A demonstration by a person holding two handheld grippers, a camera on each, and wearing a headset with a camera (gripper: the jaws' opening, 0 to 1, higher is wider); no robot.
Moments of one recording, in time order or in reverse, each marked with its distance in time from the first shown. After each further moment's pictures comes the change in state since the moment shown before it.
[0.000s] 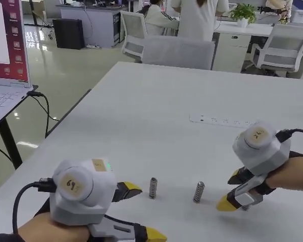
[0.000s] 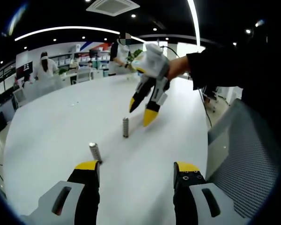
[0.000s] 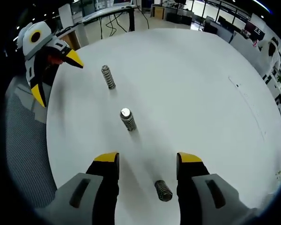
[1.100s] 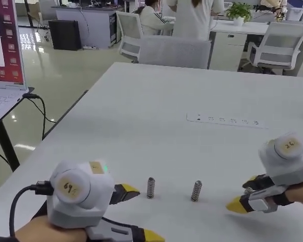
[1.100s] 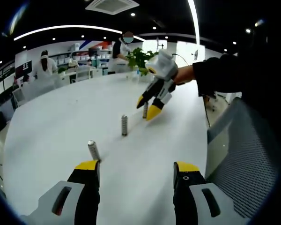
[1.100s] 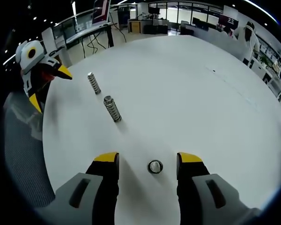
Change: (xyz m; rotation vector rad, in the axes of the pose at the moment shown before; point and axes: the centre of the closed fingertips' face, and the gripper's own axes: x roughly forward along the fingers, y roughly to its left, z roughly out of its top) left arm 0.001 -0.001 -0.003 0.002 0.015 -0.006; right arm -0.012 -0.014 -0.029 0.188 -0.150 -0.081
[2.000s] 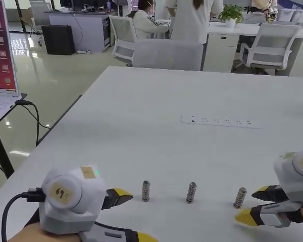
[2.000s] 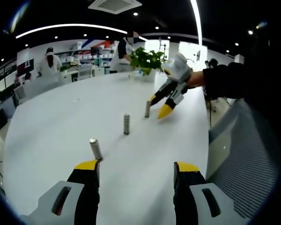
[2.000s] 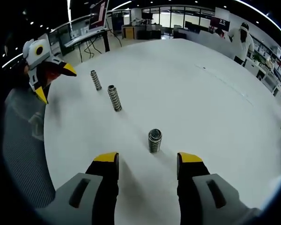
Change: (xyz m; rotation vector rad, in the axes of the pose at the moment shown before) left arm -0.001 0.003 -0.003 -0.019 0.003 0.014; right arm -0.021 0.004 -0.026 0.039 -0.058 -0.041
